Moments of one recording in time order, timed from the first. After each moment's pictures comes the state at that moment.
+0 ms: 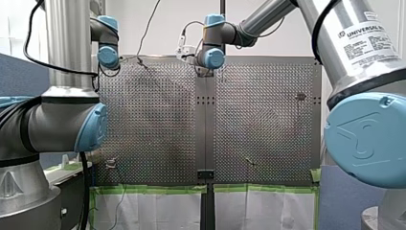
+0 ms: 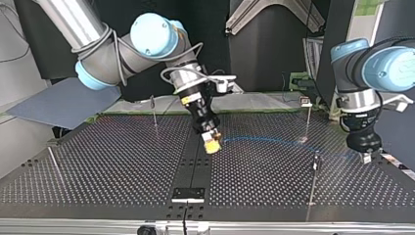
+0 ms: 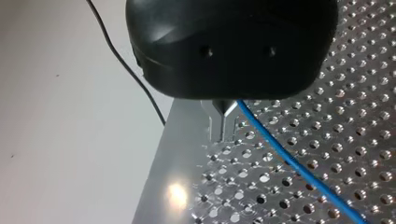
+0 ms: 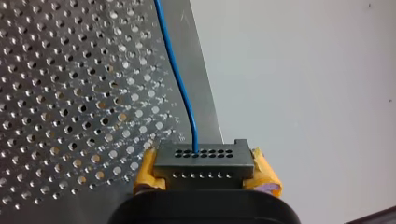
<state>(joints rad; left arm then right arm) 0.19 -1.50 -1.81 -2.85 -1.68 -1.83 2.39 -1.17 1.30 -0.40 1.58 1.72</state>
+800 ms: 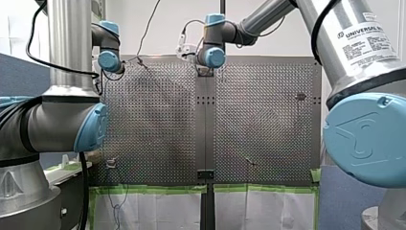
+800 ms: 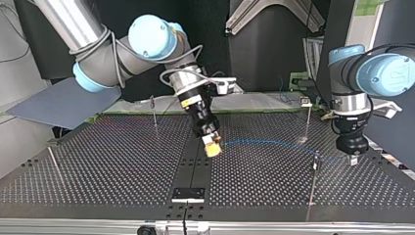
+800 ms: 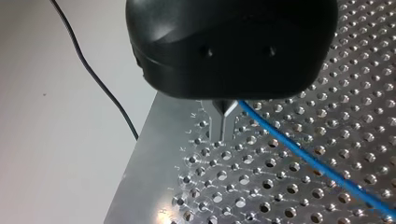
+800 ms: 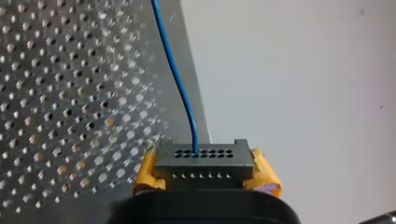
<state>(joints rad) 0.18 -1.53 -1.81 -2.82 -1.60 -1.84 2.39 -1.17 1.27 -0.40 1.56 1.71</state>
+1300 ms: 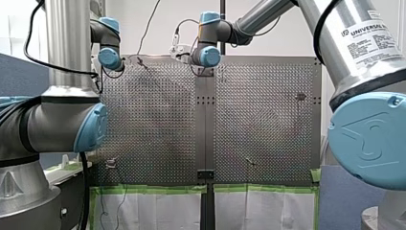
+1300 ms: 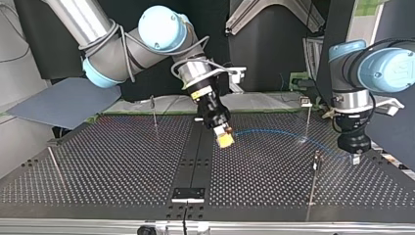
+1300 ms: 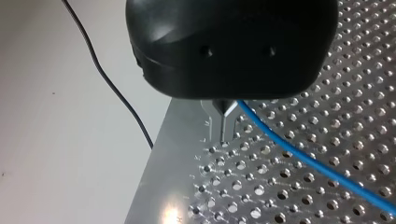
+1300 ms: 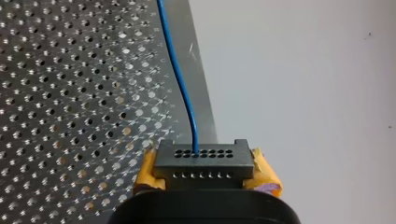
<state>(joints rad) 0.17 -1.50 -1.81 -2.84 -1.62 -1.85 2.43 -1.17 1.28 -0.37 1.57 1.68</state>
